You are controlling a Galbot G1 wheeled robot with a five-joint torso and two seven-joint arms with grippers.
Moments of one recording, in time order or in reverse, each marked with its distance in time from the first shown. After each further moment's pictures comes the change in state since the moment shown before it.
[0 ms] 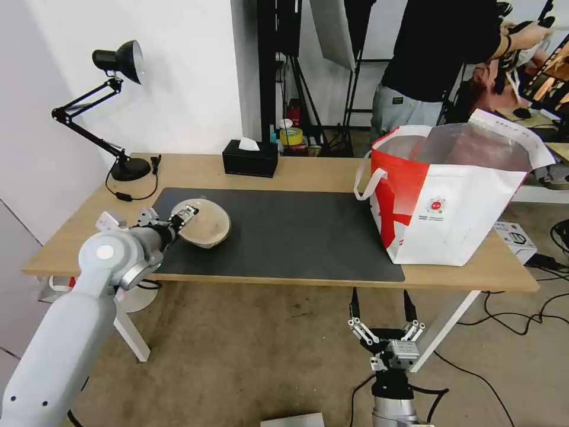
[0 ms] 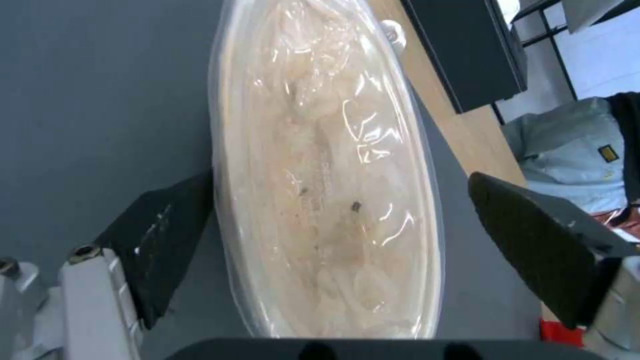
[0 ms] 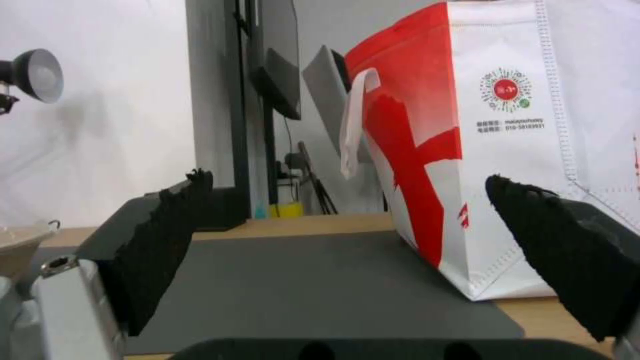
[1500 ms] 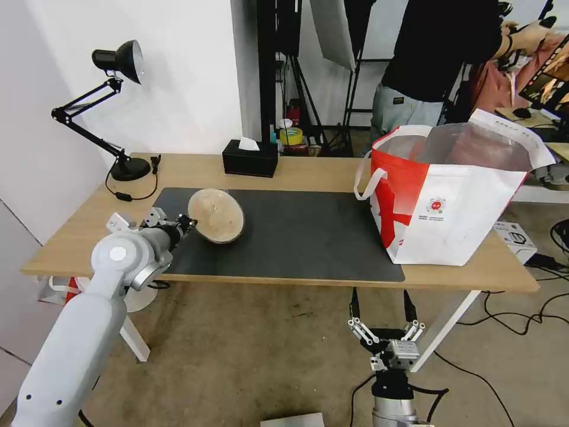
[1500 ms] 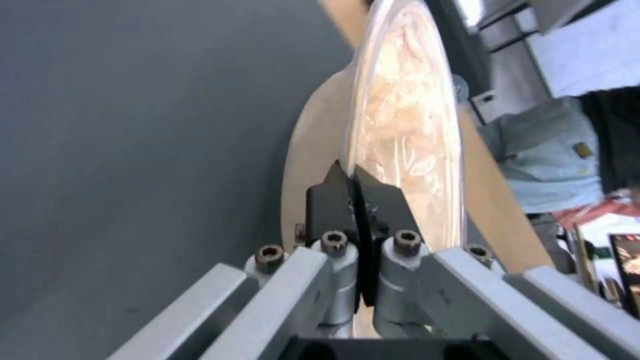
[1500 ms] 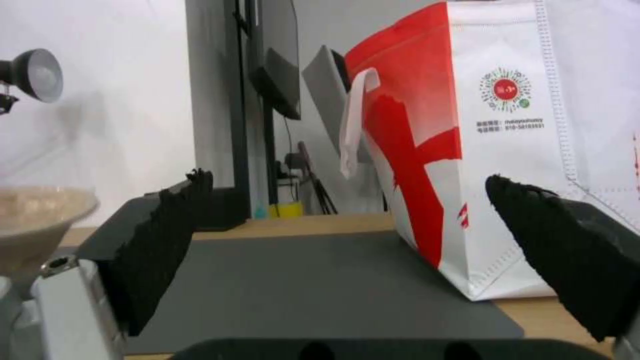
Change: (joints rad) left arm 0.010 0.023 0.013 -0.057 0.031 -0.024 0.049; right arm 0.000 0.000 0.000 0.000 0.000 0.000 0.000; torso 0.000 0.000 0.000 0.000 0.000
